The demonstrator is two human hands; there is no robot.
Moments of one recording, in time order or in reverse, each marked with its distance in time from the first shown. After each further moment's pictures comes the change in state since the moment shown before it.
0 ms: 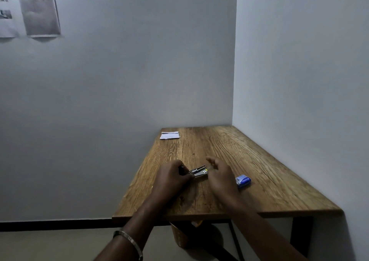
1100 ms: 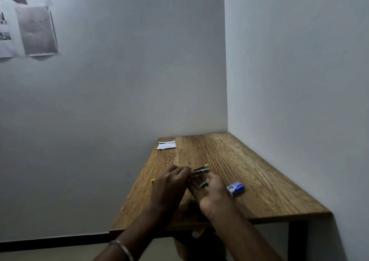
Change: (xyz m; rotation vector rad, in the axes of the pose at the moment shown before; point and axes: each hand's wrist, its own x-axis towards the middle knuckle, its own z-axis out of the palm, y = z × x) left_hand -0.013 0.018 -0.008 0.417 0.302 0.658; right_hand -0.009 -0.031 0.004 1.282 -0.064 0.694
